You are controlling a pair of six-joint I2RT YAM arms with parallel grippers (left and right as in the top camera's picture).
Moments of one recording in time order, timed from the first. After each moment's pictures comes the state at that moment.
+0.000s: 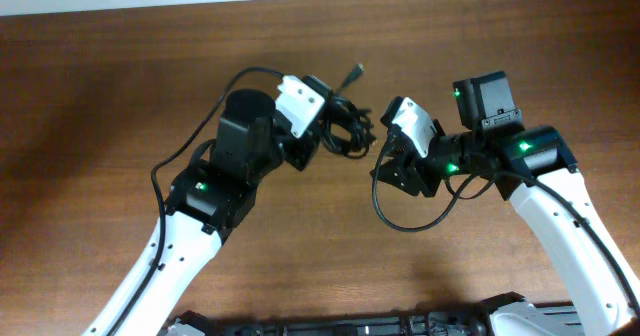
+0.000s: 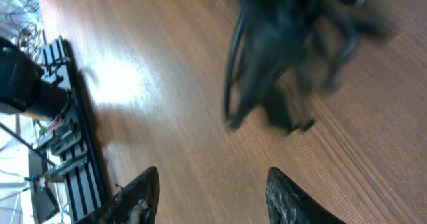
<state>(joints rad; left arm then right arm) -0.50 1.26 1.06 -0.33 0.17 0.21 0.24 1.28 1.16 -0.93 -0.73 -0.49</state>
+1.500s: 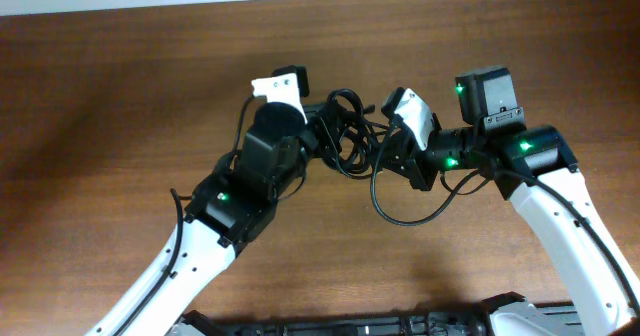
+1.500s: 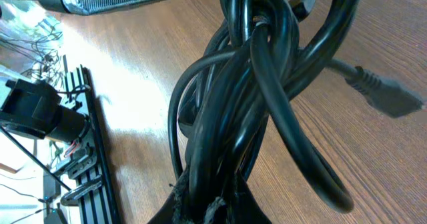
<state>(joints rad) -0.64 1.26 1.06 -0.22 -0.06 -0.76 0.23 1.28 1.15 -0.87 -0.81 -0.43</state>
